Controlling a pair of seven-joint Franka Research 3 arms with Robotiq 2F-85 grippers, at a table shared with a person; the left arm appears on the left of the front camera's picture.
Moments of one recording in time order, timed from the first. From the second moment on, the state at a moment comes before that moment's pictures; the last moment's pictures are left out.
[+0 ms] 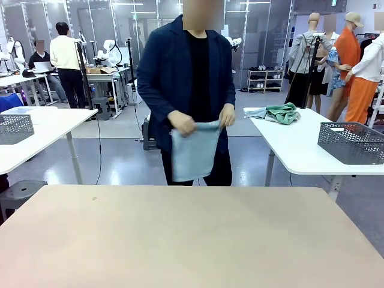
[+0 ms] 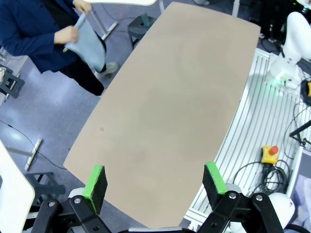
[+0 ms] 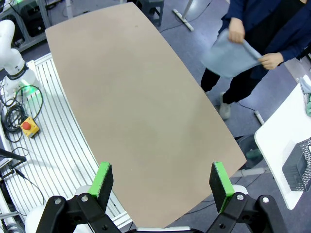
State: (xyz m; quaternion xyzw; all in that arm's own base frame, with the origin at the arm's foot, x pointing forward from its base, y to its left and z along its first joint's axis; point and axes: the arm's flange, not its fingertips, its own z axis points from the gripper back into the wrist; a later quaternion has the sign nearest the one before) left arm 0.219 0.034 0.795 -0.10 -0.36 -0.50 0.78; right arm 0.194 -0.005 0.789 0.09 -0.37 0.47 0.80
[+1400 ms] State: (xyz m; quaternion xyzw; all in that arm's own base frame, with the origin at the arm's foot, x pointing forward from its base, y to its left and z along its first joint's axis) left arm 0.219 0.034 0.795 -0.10 -0.36 -0.50 0.78; right arm 0.194 -0.005 0.789 0.09 -0.37 0.47 0.80
